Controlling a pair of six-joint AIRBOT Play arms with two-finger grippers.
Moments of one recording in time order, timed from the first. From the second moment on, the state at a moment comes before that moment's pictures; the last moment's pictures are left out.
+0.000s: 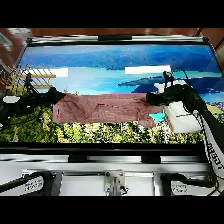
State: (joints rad) left arm 0.16 -1.30 0.87 0.43 -0.74 -1.04; right arm 0.03 -1.49 1.10 2.04 -0.83 -1.73
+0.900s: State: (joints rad) left arm 0.27 -1.32 1.05 0.48 -1.07 -1.06; right arm -0.04 -1.38 1.06 1.92 -1.16 -1.78
